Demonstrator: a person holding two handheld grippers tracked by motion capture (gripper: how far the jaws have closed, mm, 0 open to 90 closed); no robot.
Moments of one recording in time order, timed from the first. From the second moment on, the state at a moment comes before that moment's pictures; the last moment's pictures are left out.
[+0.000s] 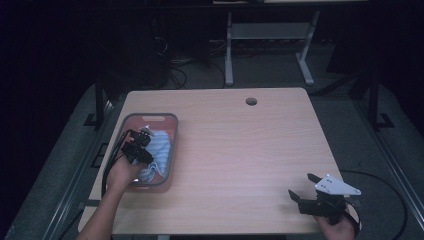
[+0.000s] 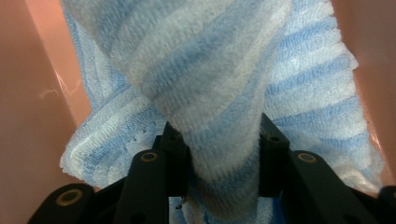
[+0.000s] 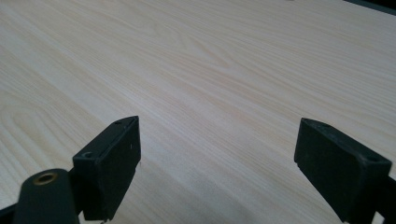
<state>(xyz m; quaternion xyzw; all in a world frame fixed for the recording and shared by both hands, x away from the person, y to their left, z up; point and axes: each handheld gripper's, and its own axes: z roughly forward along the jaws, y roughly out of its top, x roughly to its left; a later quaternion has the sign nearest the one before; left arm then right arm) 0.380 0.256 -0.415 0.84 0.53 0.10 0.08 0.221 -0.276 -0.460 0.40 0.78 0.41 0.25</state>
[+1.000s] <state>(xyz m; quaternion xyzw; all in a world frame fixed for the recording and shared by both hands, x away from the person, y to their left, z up) 0.358 0.282 -0.381 0.81 0.54 0.08 0.21 0.219 -0.279 -0.460 0.41 0.77 0.41 0.26</state>
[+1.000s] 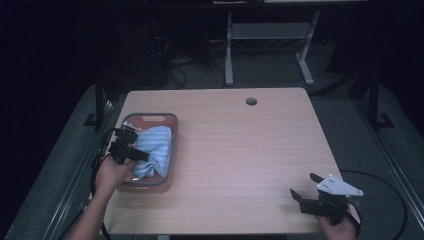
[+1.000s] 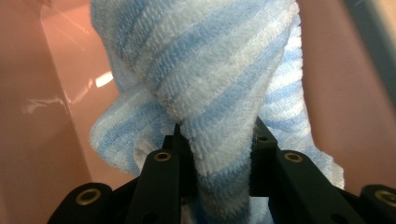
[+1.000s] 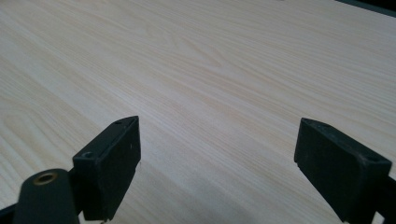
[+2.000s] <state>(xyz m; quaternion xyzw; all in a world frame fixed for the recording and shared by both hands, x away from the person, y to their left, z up) 0.339 0.315 -0.327 0.76 0.54 0.08 0.35 0.218 -0.283 -0.458 0.41 0.77 0.41 0.26</state>
